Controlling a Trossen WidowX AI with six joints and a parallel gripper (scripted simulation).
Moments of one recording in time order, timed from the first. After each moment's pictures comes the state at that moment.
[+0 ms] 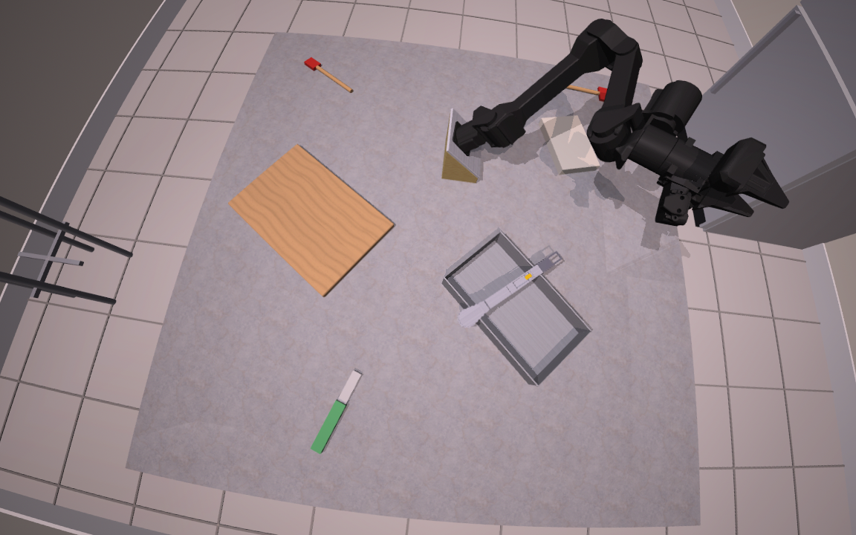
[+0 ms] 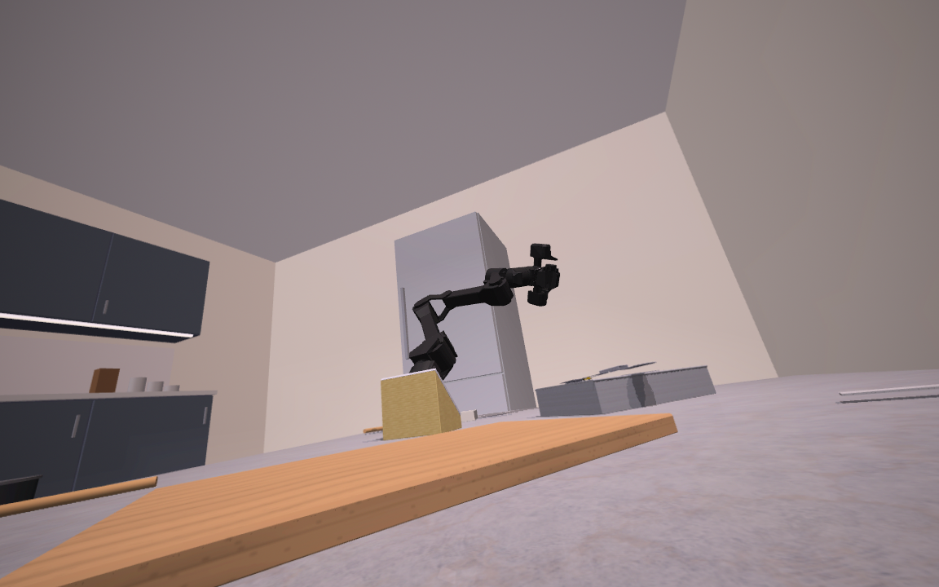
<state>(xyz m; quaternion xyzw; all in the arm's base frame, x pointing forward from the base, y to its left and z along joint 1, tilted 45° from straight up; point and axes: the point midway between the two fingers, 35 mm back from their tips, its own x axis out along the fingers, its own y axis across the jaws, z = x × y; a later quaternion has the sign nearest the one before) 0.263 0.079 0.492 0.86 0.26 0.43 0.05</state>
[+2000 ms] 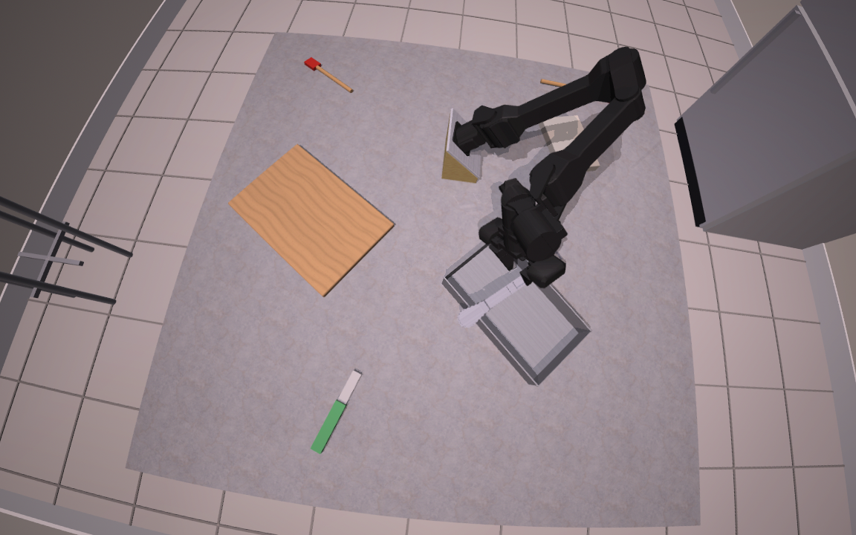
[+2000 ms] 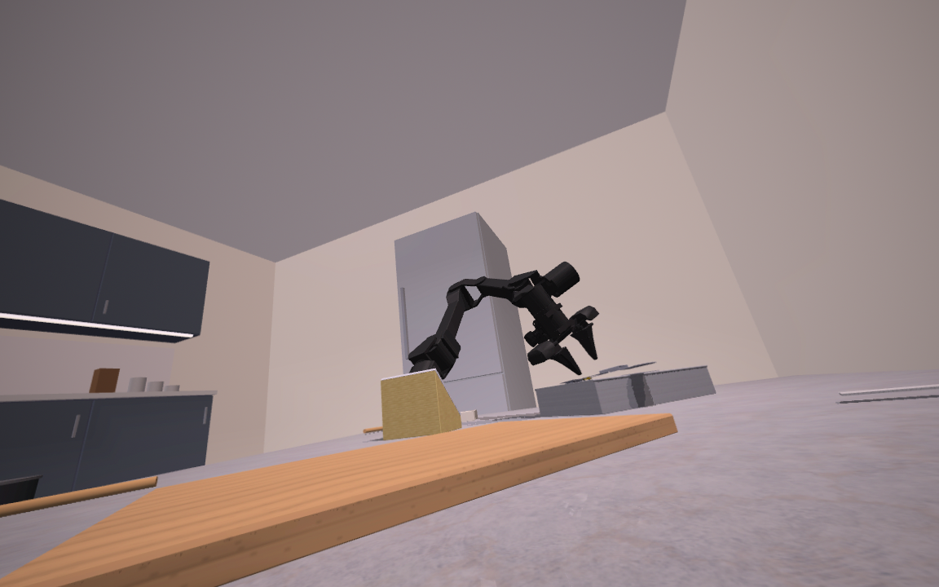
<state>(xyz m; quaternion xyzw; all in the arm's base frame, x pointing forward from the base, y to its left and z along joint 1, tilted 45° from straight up) 0.313 0.109 0.122 0.48 0.12 -0.57 -0.66</state>
